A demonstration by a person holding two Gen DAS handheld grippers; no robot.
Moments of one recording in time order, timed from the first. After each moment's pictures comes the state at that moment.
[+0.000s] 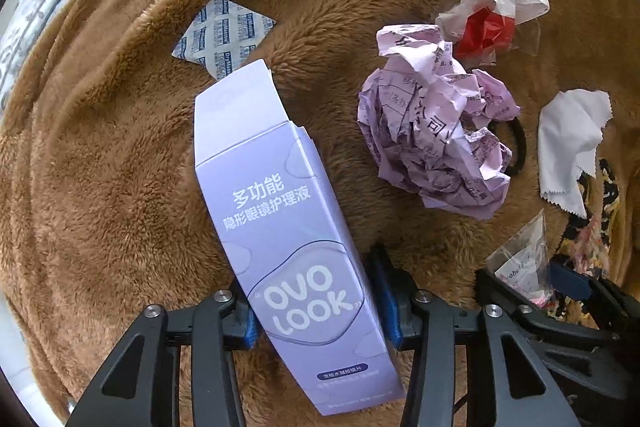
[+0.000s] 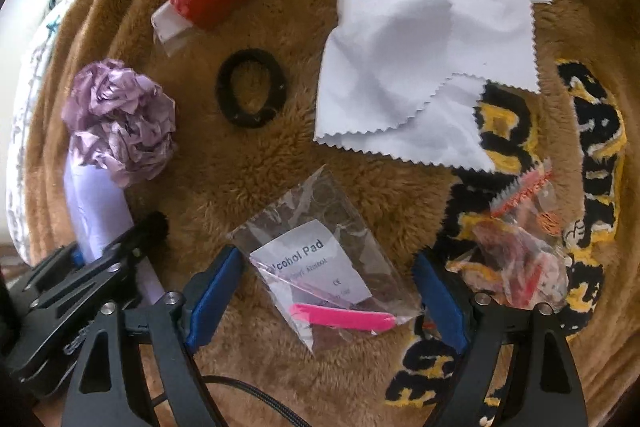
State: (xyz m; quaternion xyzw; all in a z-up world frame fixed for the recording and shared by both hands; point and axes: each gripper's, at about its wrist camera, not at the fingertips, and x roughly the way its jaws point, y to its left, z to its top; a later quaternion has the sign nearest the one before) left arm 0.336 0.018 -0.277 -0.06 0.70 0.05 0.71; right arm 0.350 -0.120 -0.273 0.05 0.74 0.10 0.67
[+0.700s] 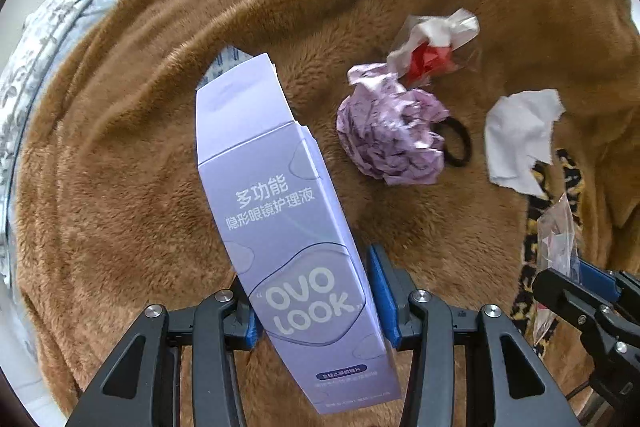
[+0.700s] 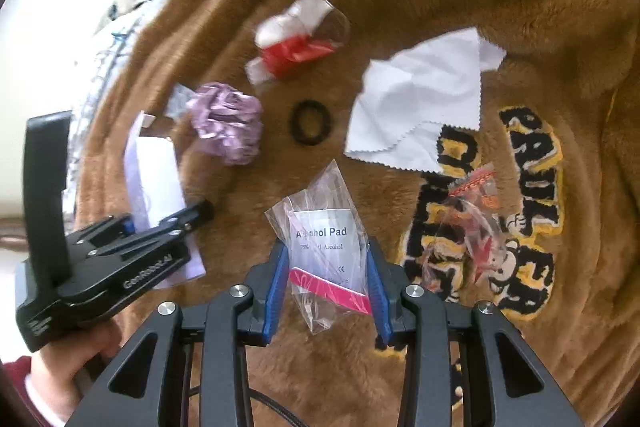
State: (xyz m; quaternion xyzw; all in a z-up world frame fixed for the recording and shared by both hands) left arm 0.284 0.016 -0.214 -0.05 0.65 0.03 0.76; right arm 0.314 -0.141 -0.183 0.07 0.66 0.17 0.73
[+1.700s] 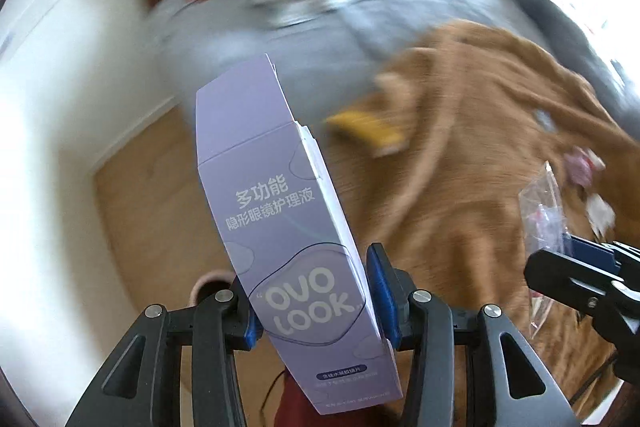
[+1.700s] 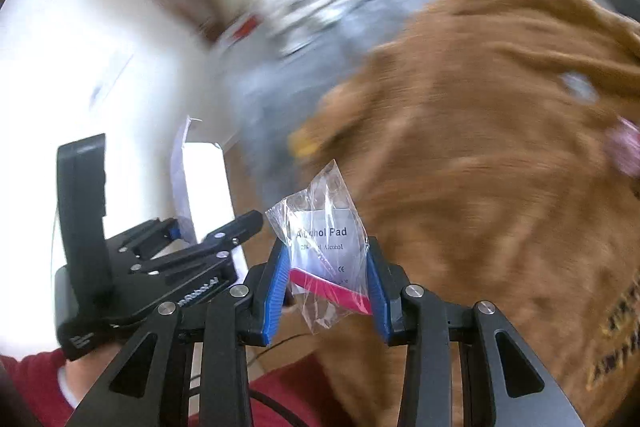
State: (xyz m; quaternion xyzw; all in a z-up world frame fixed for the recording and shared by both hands) left arm -0.130 0.203 -0.116 -0.28 0.51 0.36 0.73; right arm 0.046 0.092 -0.083 -0.13 0.58 0.54 0.60
